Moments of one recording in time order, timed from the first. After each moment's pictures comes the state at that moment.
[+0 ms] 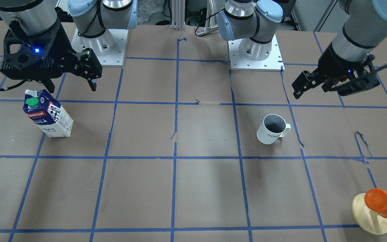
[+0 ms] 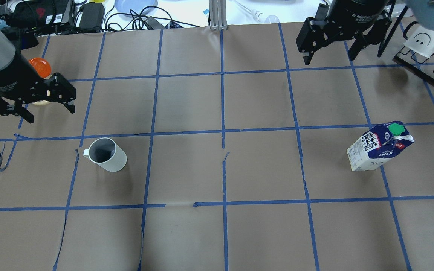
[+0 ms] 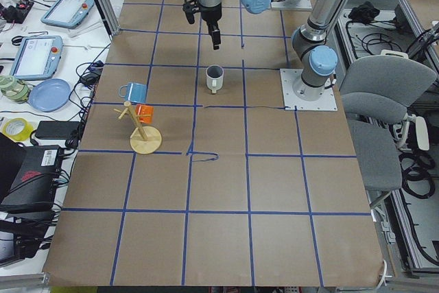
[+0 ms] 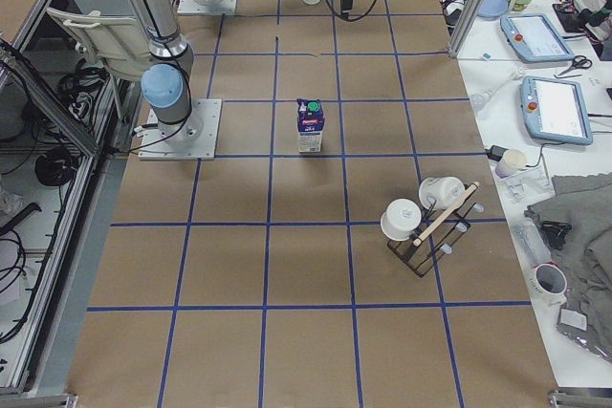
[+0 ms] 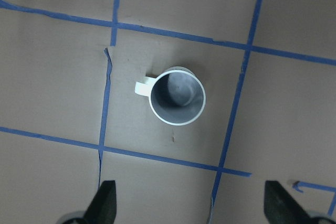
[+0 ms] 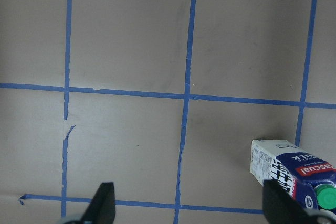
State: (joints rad) left arm -1.27 -1.54 -1.74 -1.50 1.60 0.00; right arm 1.59 -1.50 1.41 -1.53 -1.56 -0.07
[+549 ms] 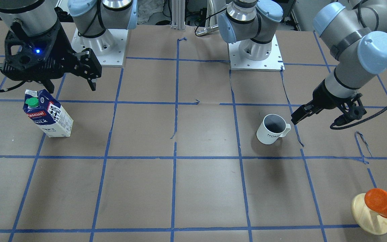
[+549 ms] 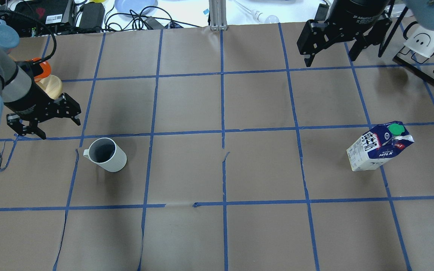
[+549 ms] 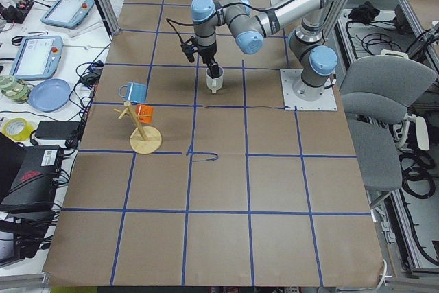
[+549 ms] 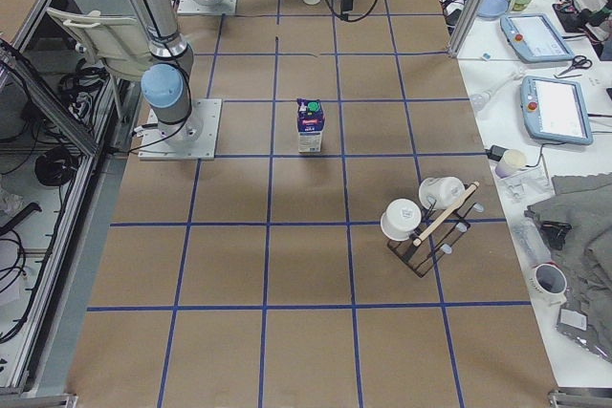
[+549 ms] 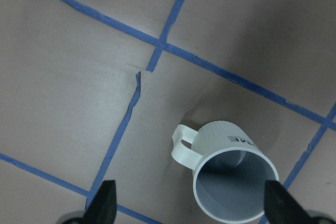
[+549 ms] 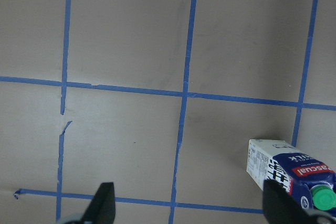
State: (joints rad) left arm -1.22 -1.63 -1.92 -1.25 1.57 -0.12; right arm 1.59 -1.50 1.41 -1.52 -1.57 -0.08
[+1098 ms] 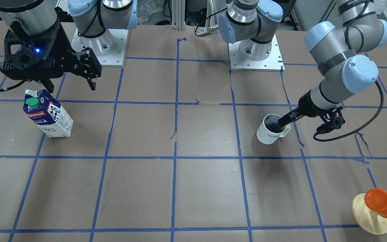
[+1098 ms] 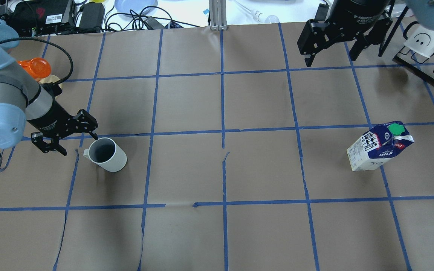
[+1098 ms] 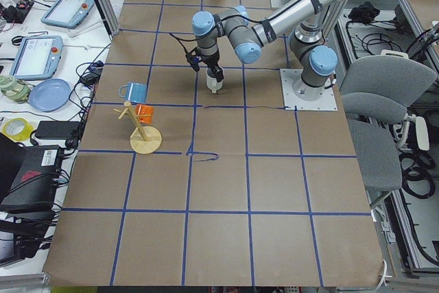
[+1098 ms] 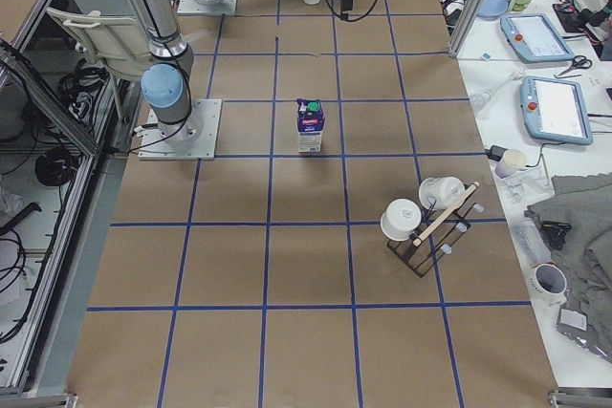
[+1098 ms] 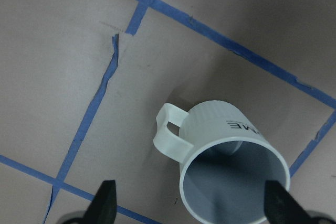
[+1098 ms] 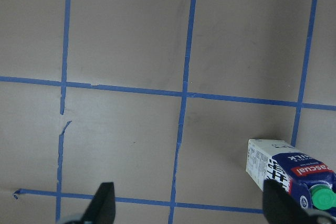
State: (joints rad) left arm -1.21 -1.69 -1.98 -1.23 1.54 -0.14; right arm 1.59 -1.50 1.41 -1.52 -1.57 -0.08
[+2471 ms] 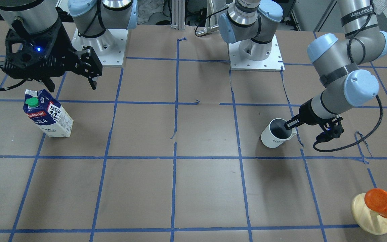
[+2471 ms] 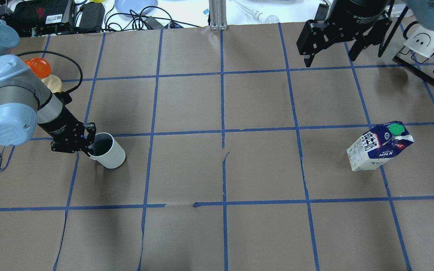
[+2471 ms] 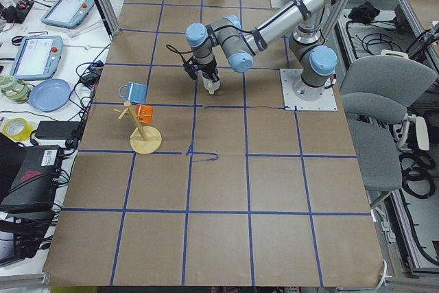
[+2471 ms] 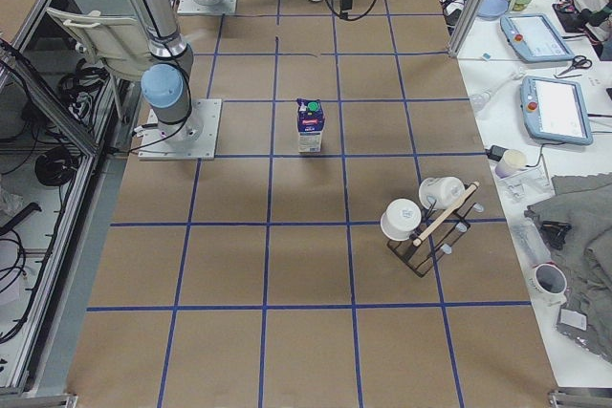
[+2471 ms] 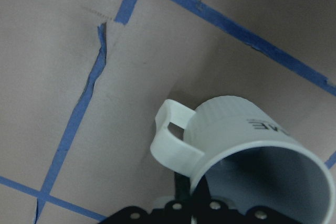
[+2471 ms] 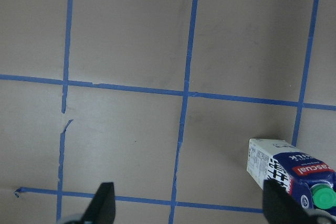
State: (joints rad) left arm -1.21 -1.75 -1.93 -1.24 1.53 -0.13; right arm 1.59 -1.51 1.41 -1.52 -1.57 -0.08
